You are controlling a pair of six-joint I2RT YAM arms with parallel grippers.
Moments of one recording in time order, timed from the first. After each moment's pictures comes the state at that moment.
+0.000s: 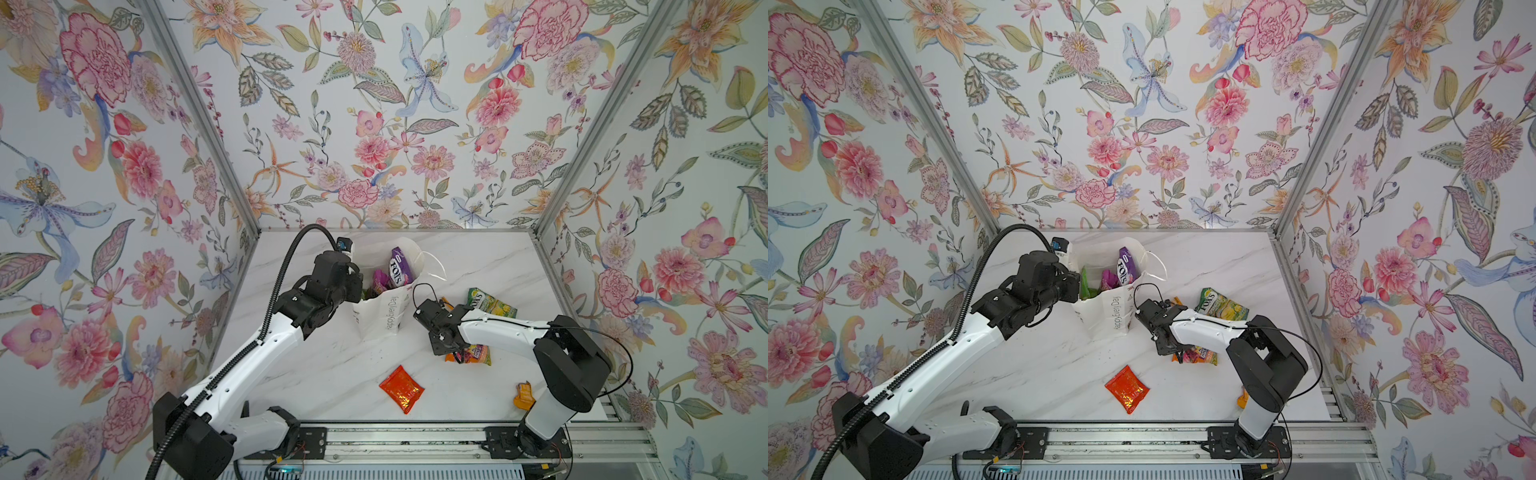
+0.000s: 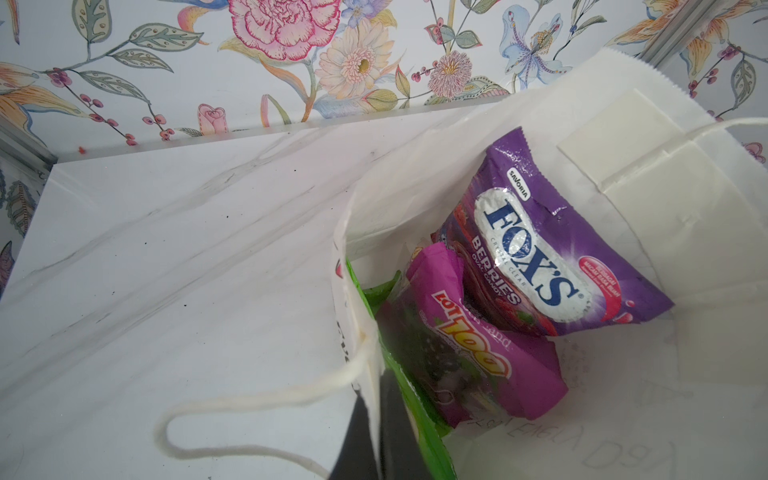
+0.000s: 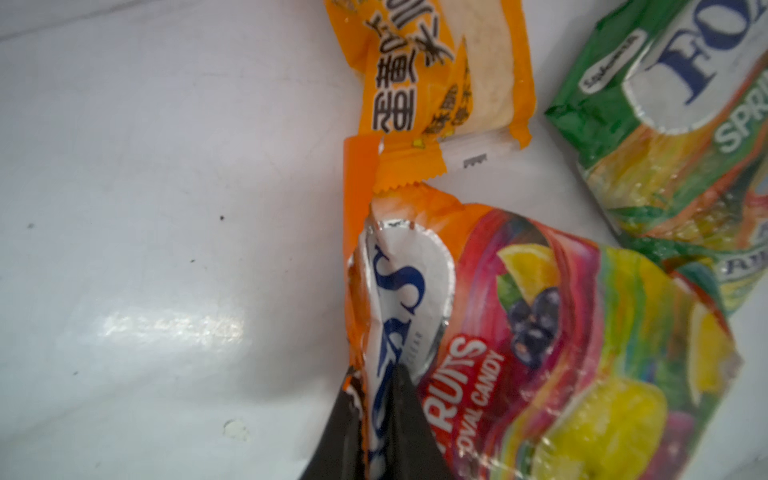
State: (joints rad) left arm -0.56 1.23 1.14 -0.52 -0.21 -0.22; right arm 0.82 1.69 1.00 -0.76 0.35 0.57
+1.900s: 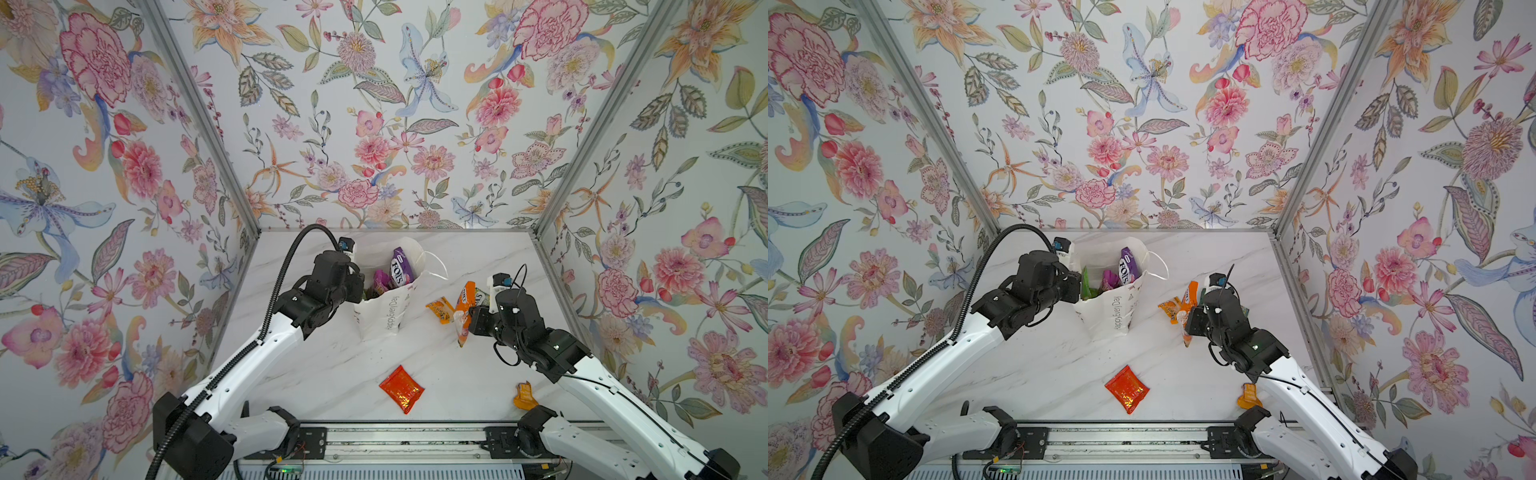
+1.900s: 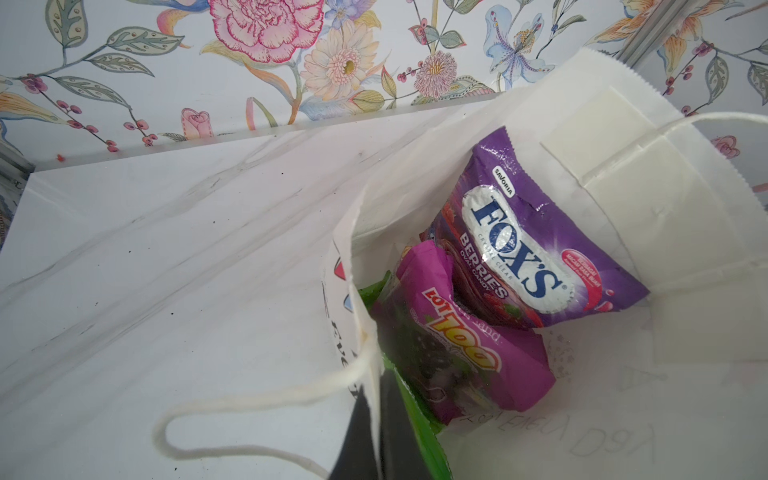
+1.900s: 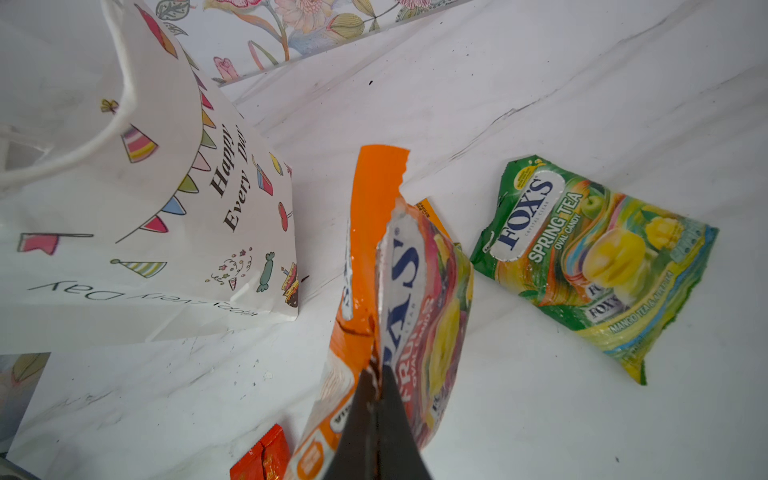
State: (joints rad) left arm -0.56 1.23 1.14 -0.51 -0.16 -0.20; right arm 0.58 0.89 0.83 -0.58 0.13 0.57
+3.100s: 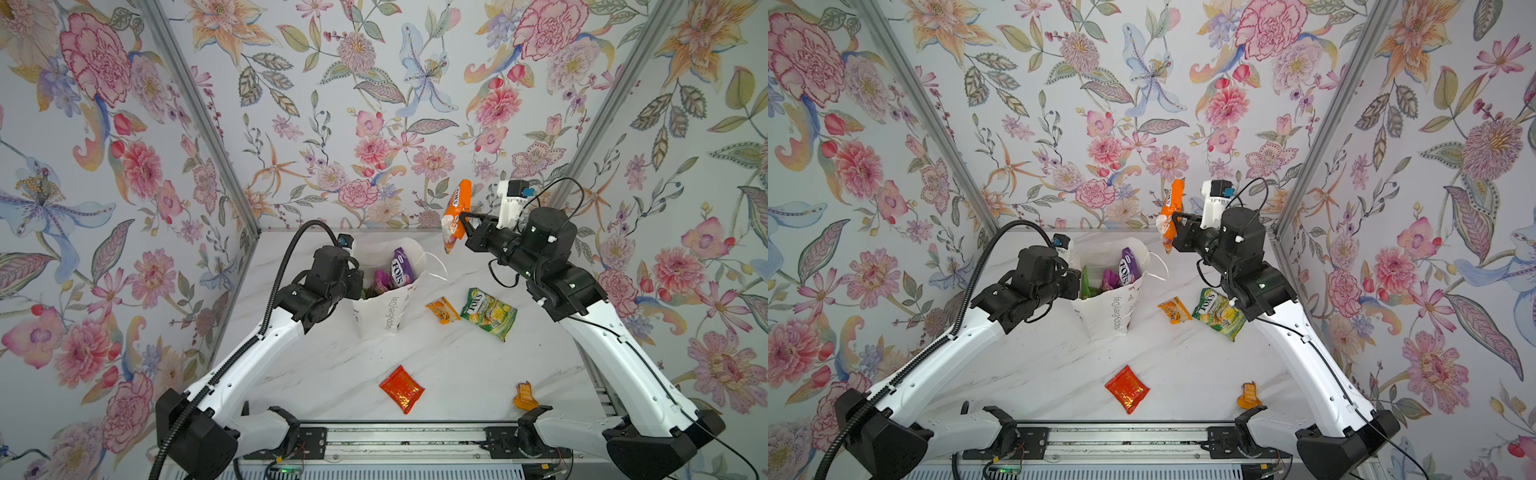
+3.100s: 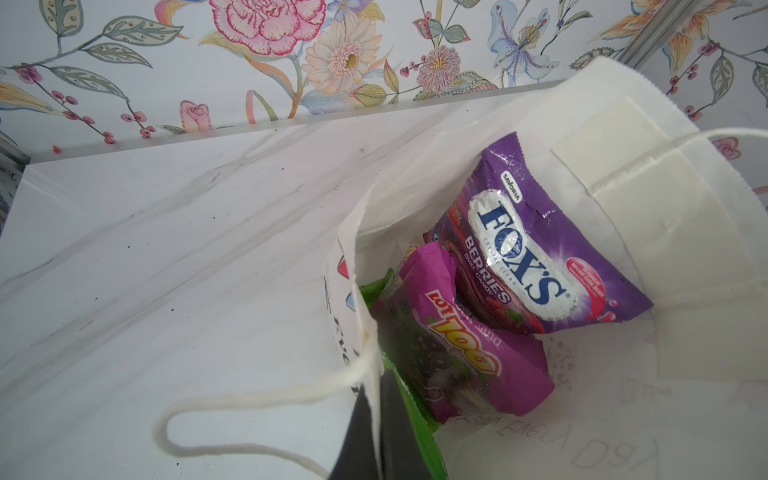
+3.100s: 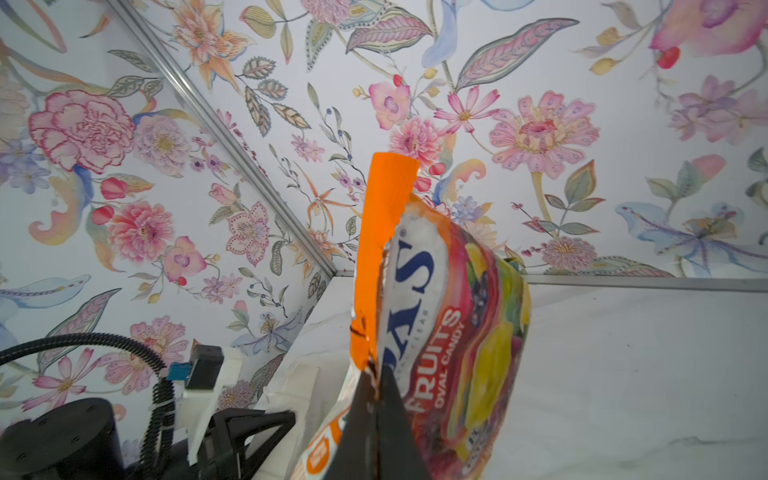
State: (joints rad) left arm -0.52 1.27 1.20 -0.56 -0.15 -0.22; right arm 0.53 1.26 1.51 -0.34 -0.11 0.47
